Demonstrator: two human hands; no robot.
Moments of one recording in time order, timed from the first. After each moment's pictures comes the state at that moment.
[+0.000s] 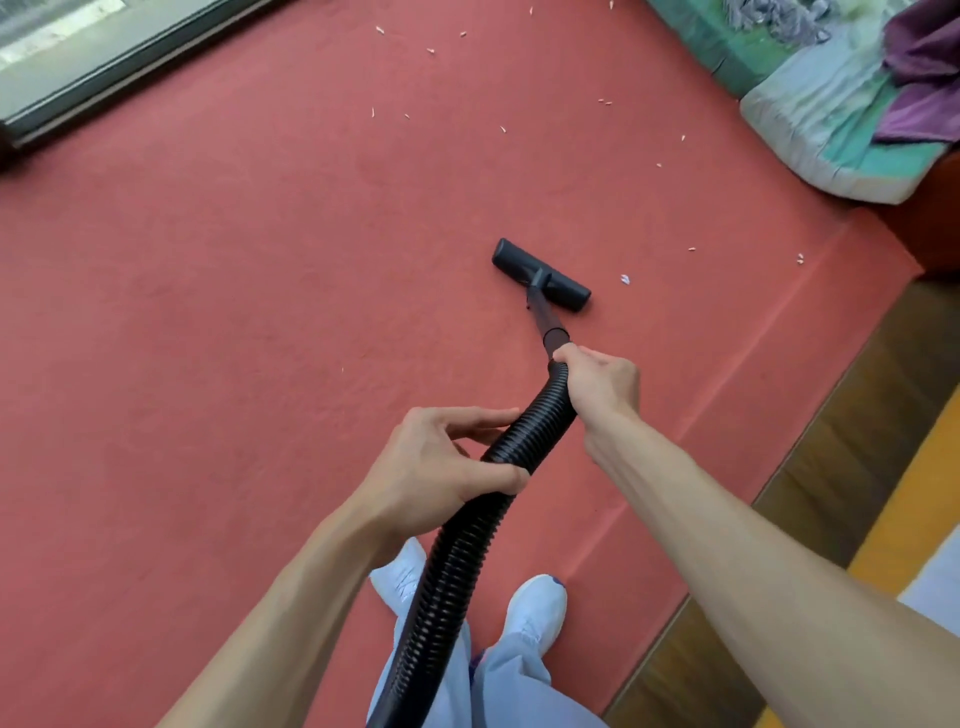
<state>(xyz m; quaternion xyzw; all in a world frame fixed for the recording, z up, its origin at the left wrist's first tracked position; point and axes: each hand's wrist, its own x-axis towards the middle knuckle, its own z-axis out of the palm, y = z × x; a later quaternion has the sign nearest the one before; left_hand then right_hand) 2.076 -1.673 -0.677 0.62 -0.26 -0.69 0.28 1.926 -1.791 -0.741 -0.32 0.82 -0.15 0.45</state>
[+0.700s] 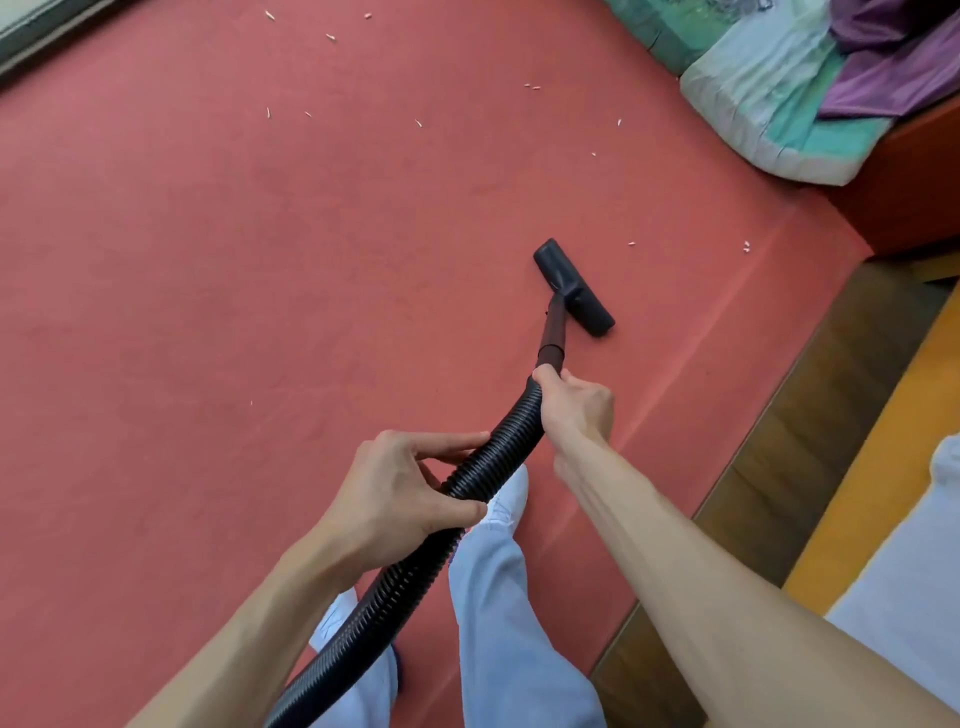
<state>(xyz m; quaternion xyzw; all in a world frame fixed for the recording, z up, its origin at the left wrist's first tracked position) 1.985 -1.774 -0.693 0.64 -0.34 -0.66 0.21 1.826 -1.872 -0.767 -0.29 0.84 -0.17 0.42</state>
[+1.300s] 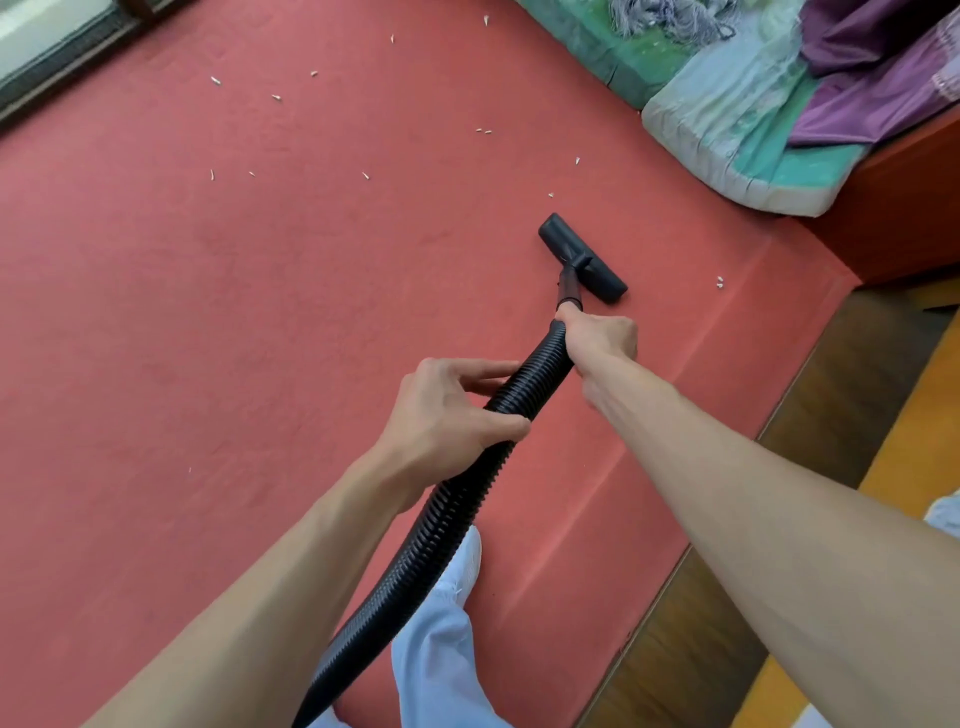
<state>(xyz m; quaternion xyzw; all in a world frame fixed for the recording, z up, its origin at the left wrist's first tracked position) 1.870 -1.958 -0.690 0.66 -0.33 -0.62 0.27 1.732 -2.072 -0.754 -0.29 0.84 -0.16 0.42</state>
